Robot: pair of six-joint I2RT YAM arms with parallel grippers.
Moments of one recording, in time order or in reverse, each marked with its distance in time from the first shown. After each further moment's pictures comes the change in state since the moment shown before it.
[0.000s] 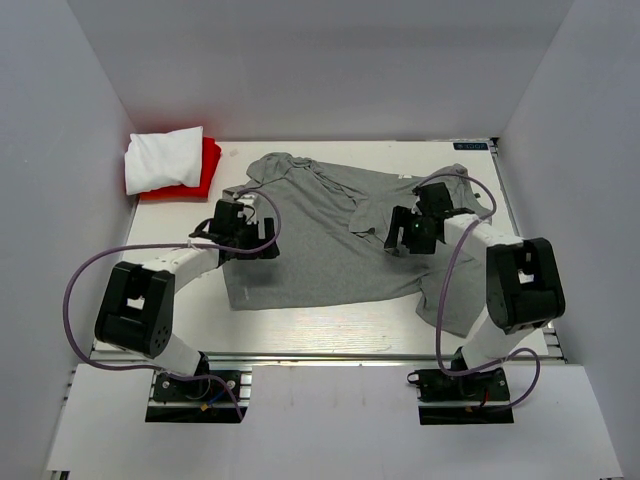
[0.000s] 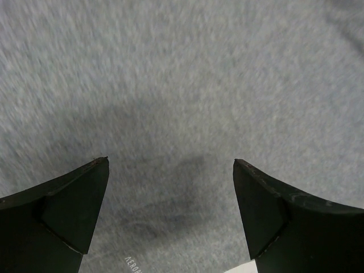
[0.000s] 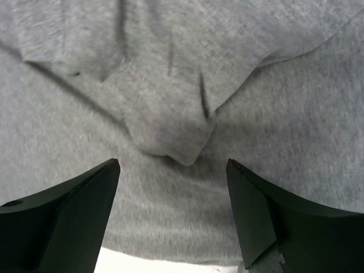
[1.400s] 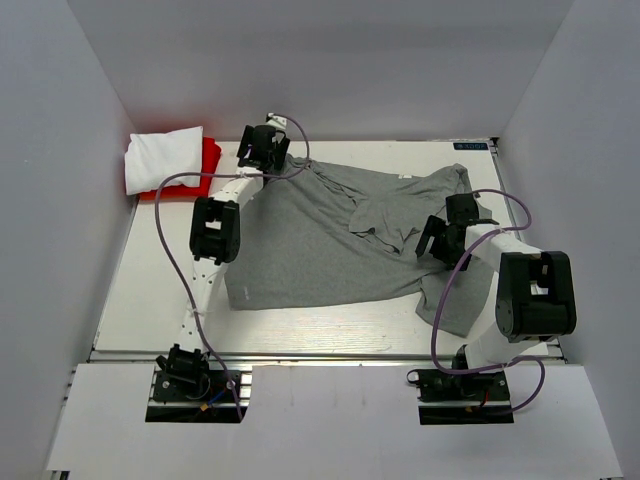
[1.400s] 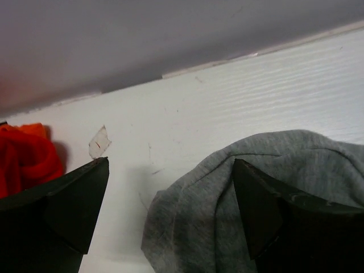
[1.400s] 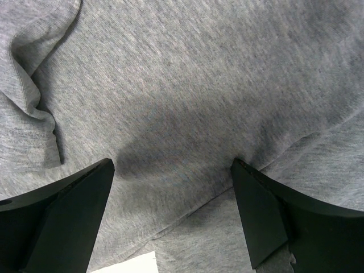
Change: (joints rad) left arm 0.027 1.151 1.464 0.106 -0.520 0.539; right arm -0.168 -0.061 -0.110 -0.057 0.223 0.073
